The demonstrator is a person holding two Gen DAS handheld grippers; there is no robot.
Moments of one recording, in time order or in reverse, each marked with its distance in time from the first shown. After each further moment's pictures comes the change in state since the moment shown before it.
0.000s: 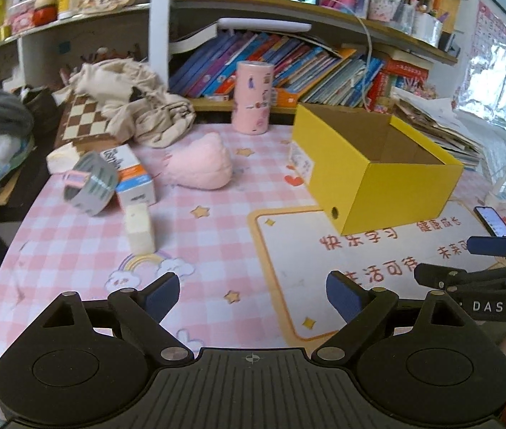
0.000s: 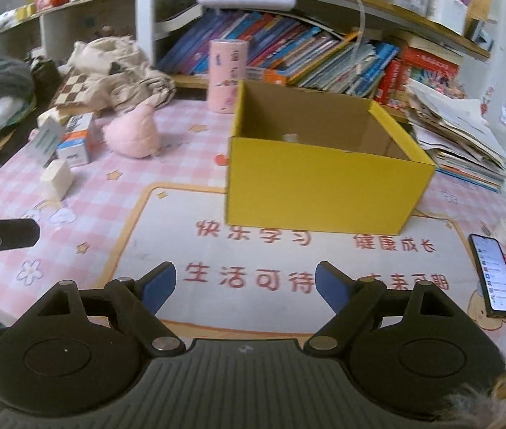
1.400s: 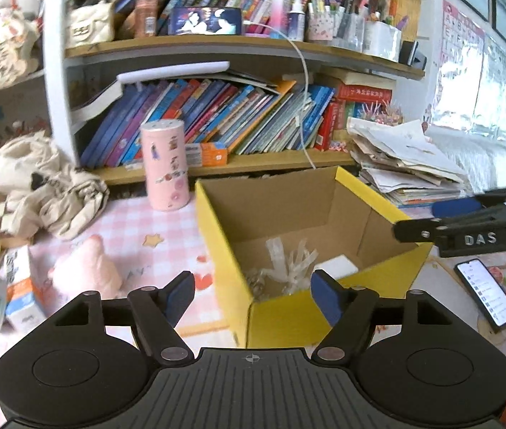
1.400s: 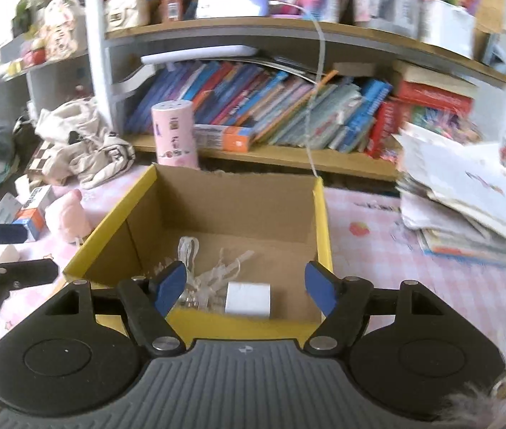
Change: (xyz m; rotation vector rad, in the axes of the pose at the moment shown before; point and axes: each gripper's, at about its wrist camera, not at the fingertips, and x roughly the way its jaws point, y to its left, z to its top) left arm 0.082 -0.130 0.096 0.096 -0.111 -0.055; right arm 0.053 -0.194 0.097 0.014 -0.117 0.122
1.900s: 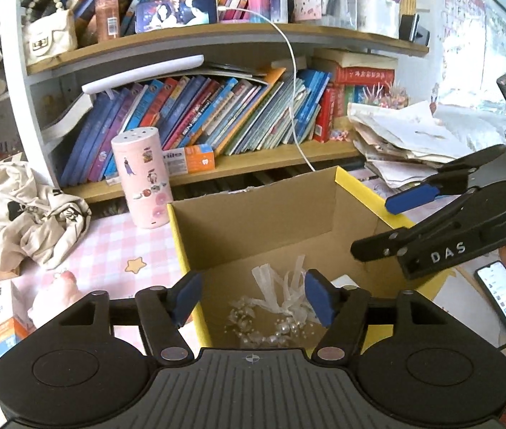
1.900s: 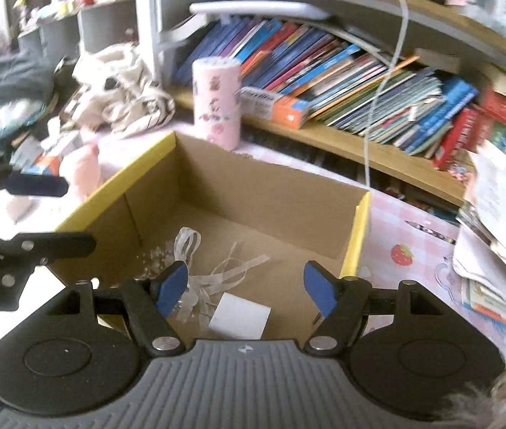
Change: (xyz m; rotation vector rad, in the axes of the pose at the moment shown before) left arm 0.056 -0.038 0.038 0.081 0.038 0.038; right arm 0.075 -0.029 0.046 -0.206 0.139 0.208
